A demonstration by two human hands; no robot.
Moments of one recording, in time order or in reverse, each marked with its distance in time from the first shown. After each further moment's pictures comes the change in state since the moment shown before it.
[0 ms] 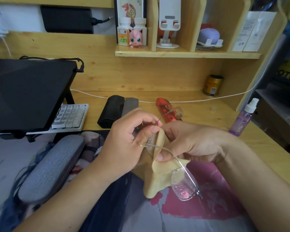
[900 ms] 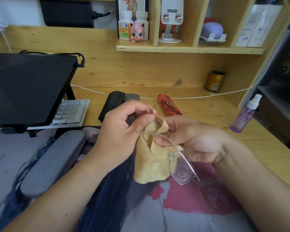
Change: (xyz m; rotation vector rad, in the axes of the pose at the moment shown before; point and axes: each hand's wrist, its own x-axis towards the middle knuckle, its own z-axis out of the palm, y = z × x) left_hand 0.004 -0.003 -0.007 -0.120 0.050 -0.152; right_hand 0.002 0.002 0.014 0.368 0.007 -0.134
